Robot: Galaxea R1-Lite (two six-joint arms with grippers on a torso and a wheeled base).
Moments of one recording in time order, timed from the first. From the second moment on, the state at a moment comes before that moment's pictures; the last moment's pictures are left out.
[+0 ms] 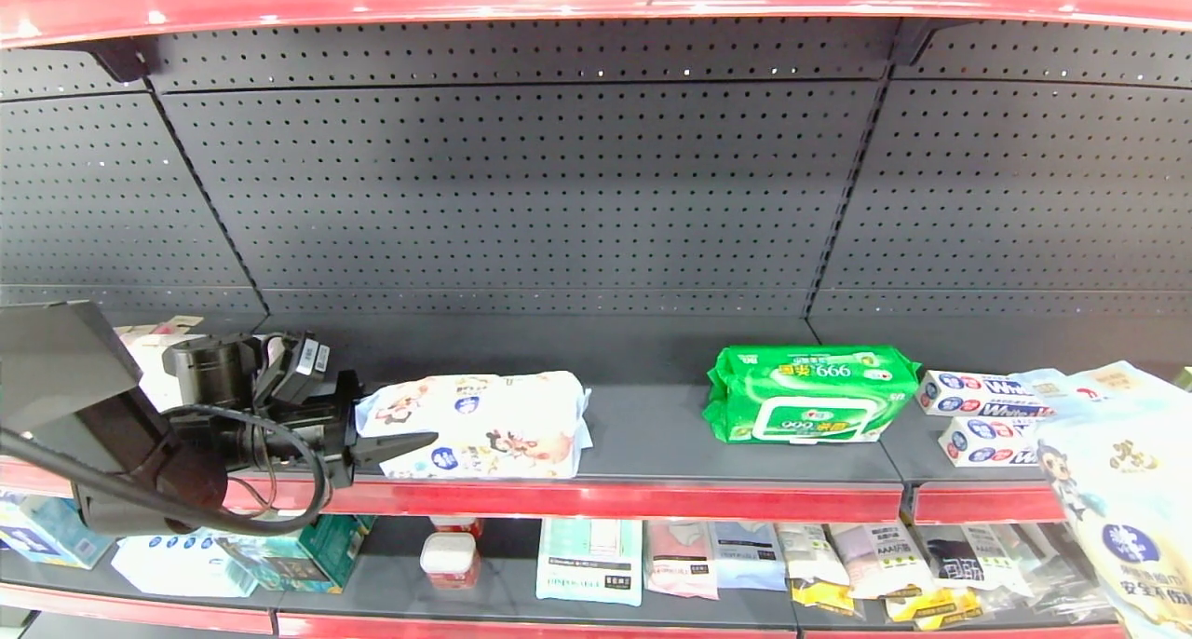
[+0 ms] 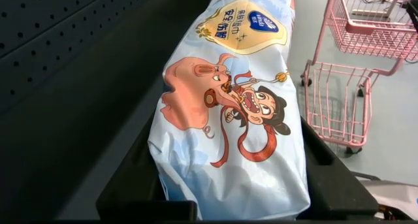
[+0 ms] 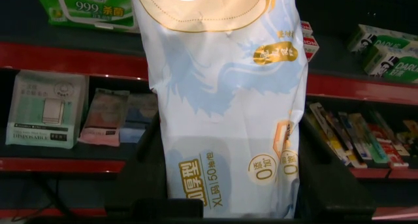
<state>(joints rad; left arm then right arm) 0.08 2.20 -0.66 -1.18 -1.34 0.50 -0.09 0.11 -0.06 0.06 -0.05 -0.20</state>
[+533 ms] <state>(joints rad) 0.10 2.20 -0.66 -1.19 -1.33 0.51 -0.11 0.10 -0.06 0.07 -0.05 -0.20</state>
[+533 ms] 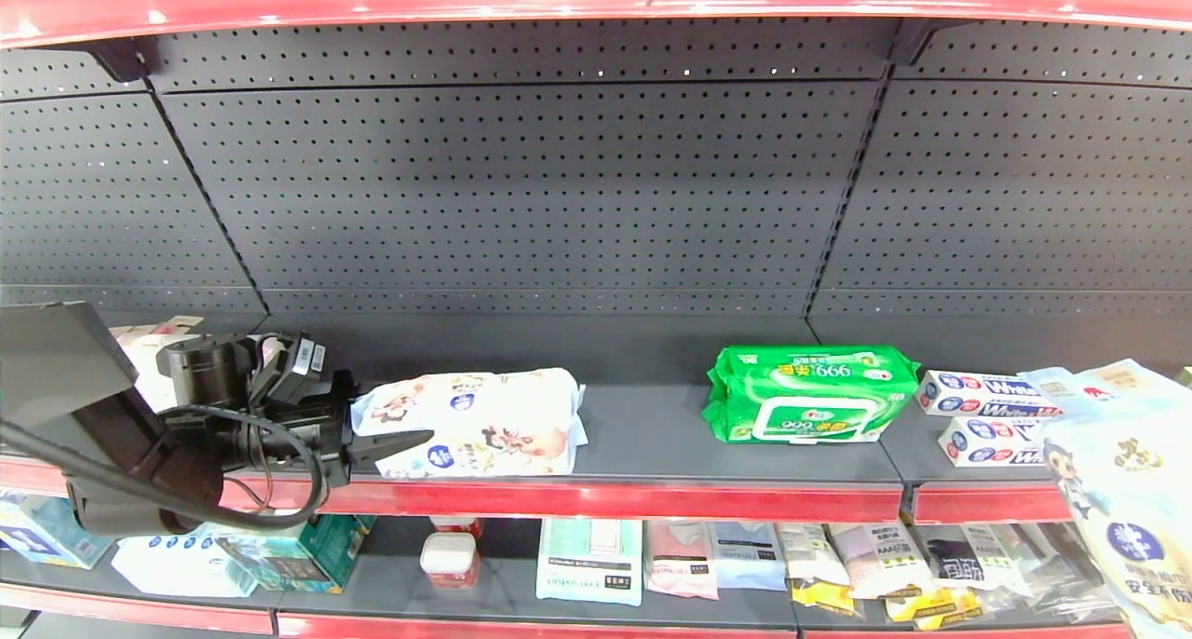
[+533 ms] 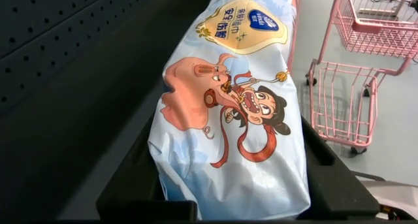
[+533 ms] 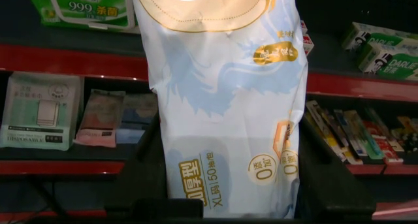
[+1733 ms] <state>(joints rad) 0.11 2.21 -0.65 -1.20 -1.32 0.50 -0.11 0.11 -0.06 0.07 -0.05 -0.20</state>
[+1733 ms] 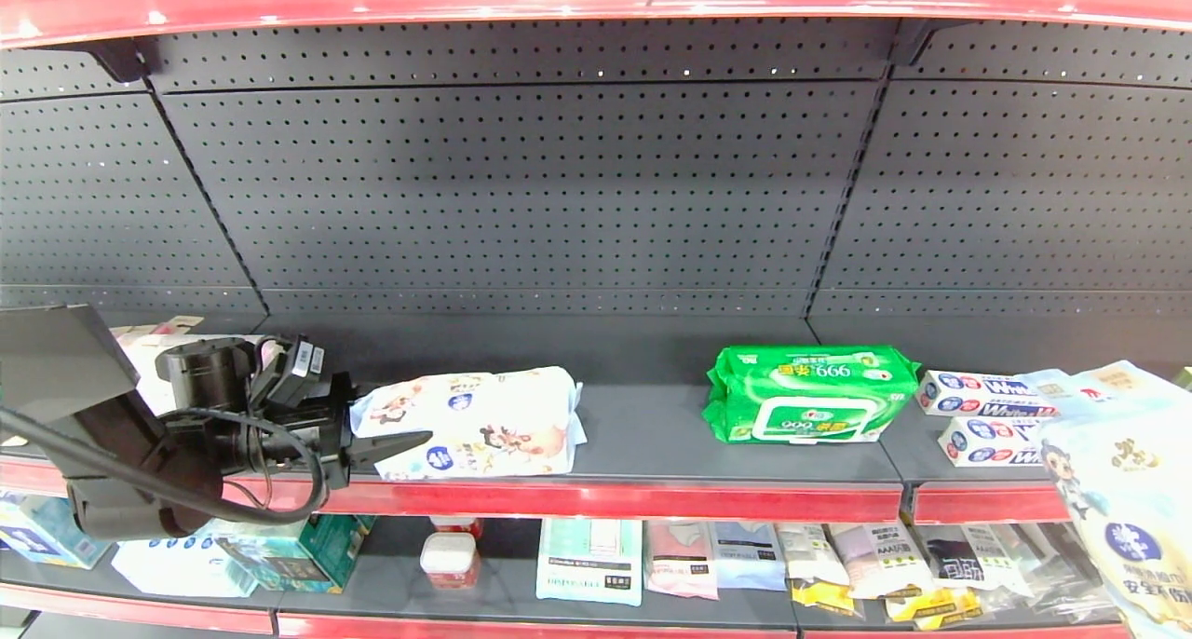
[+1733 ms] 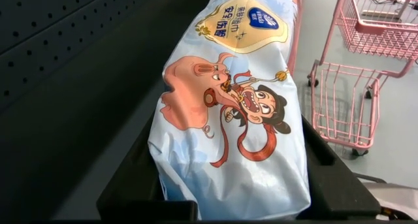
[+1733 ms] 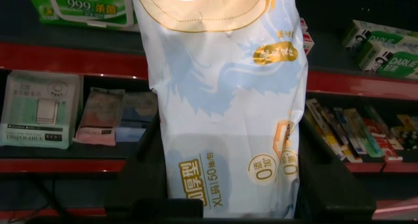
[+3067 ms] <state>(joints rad) 0.11 2.05 -0.50 -1.54 -1.13 0.17 -0.10 0.12 -0.06 0.07 -0.05 -0.20</state>
